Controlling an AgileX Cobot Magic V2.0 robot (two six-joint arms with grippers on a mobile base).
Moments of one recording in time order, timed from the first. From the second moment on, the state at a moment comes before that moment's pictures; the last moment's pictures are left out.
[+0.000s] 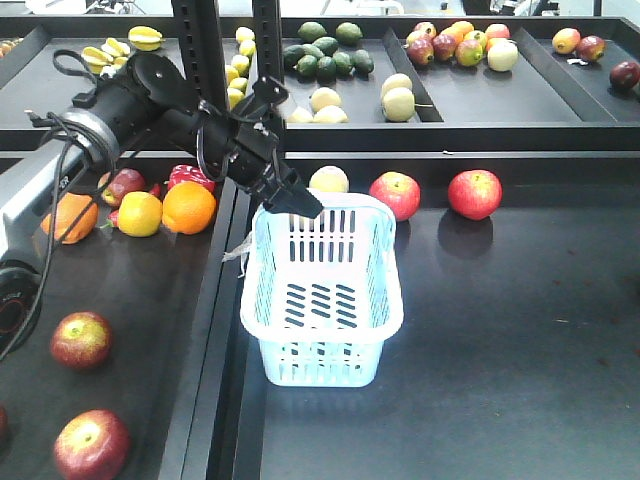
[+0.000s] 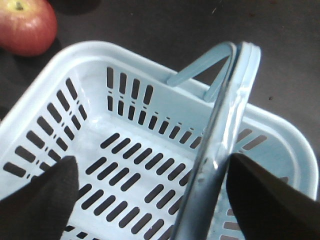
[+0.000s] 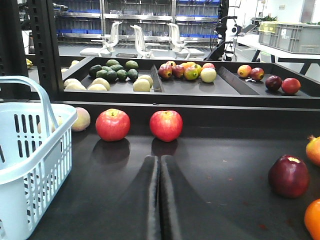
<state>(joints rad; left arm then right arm) -0.29 2.39 -2.34 -0.73 1.24 0.92 0.00 -0.01 0.03 -0.12 0.11 0.08</state>
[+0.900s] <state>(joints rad) -0.35 2.36 -2.34 -0.67 1.25 0.61 0.00 -0.01 0.03 -0.12 0.11 0.08</state>
